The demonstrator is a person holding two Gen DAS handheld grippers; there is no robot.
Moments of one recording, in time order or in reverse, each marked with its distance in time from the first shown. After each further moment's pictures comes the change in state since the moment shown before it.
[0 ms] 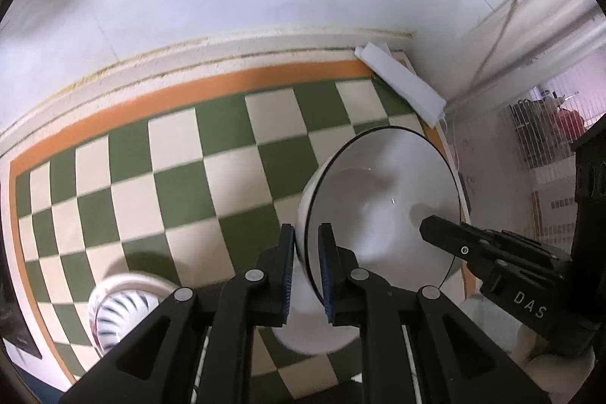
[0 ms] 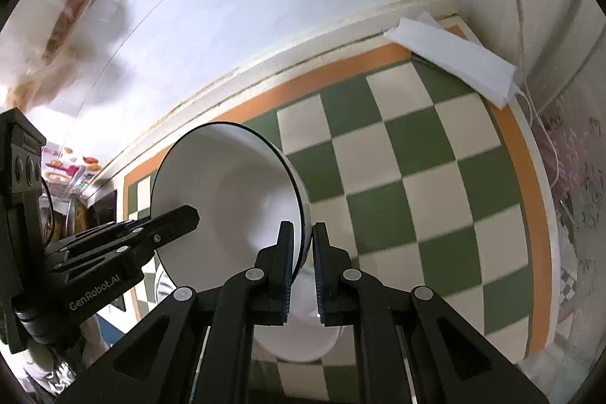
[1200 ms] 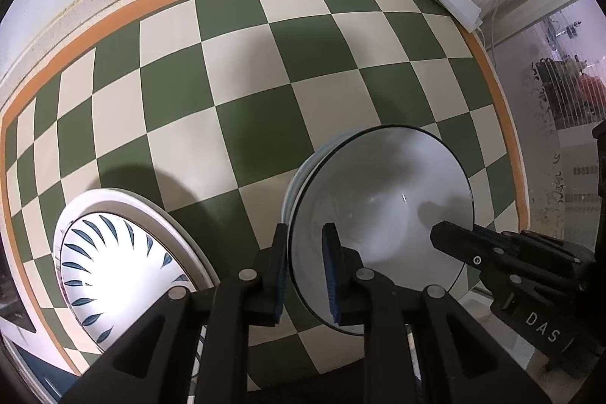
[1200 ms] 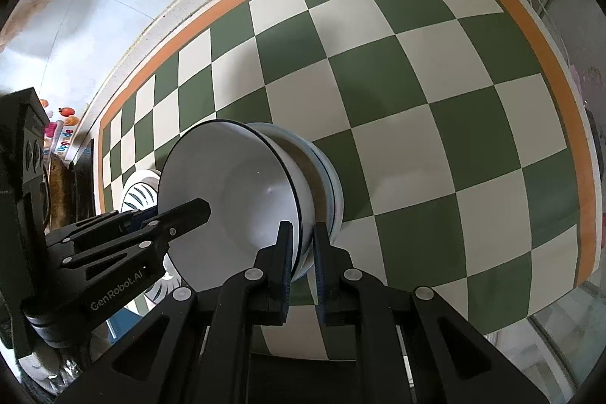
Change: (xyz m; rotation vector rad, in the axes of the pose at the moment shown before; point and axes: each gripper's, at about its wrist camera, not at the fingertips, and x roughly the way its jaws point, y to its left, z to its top) left arm 0.073 0.006 -0.081 0.018 0.167 0.091; right arm 0.073 -0.031 -0.095 0.045 0.166 -0.021
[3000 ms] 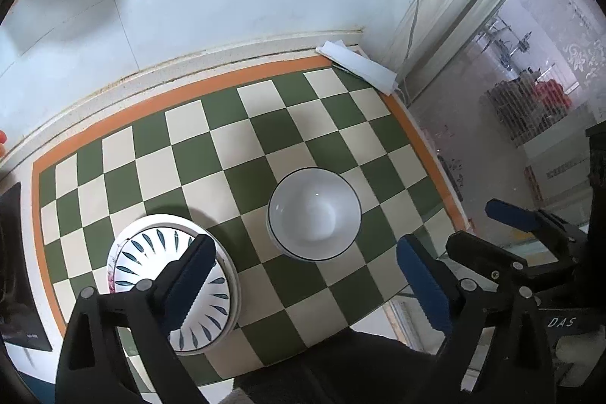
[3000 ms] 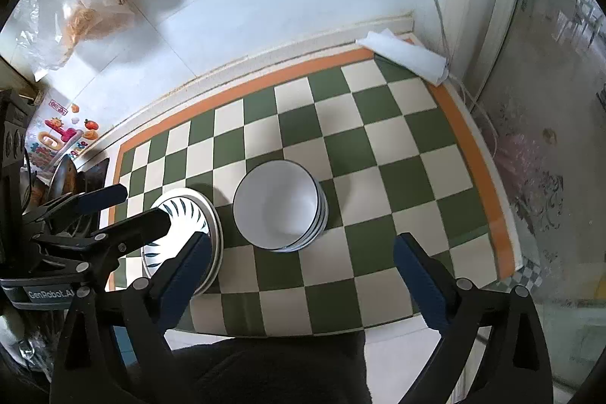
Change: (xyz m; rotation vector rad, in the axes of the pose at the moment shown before) left arm -0.158 -0.011 -0.051 0.110 -0.283 -0.093; right arm -0.171 0.039 -0.082 -0.115 -0.331 -0.102
